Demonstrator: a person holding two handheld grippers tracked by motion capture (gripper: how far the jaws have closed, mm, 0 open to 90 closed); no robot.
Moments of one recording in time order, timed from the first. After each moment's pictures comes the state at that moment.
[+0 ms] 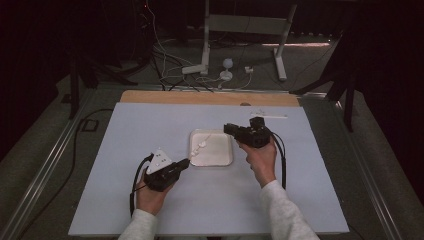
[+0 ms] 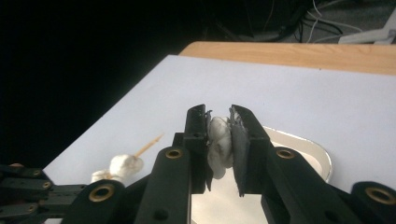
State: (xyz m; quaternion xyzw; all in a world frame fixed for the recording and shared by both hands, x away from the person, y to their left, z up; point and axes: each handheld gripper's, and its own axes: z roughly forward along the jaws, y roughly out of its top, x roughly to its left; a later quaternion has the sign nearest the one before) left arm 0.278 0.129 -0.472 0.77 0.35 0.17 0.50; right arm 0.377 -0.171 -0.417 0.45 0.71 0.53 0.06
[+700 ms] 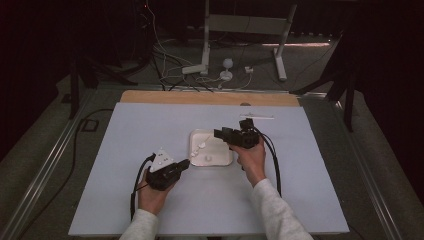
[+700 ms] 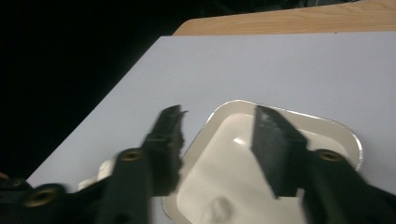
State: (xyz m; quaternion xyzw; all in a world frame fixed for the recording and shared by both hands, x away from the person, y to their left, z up) left arm 0.284 0.126 -0.481 0.78 0.37 0.16 0.49; right arm 0.393 -0.152 -0.447 0.48 0.71 0.51 0.02
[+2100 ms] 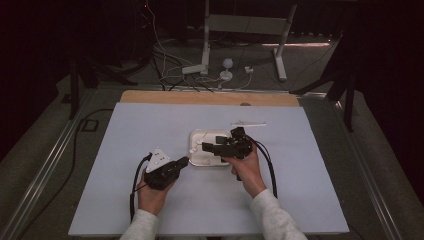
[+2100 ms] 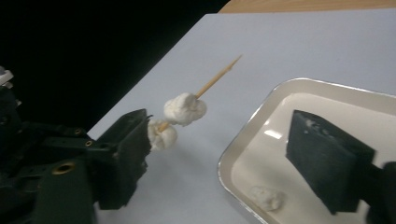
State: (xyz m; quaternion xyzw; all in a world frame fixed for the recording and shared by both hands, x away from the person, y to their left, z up) left arm 0.281 0.128 -0.474 0.75 0.37 0.17 0.51; right arm 0.365 -0.131 -0.444 0.42 0.74 0.52 -0.03
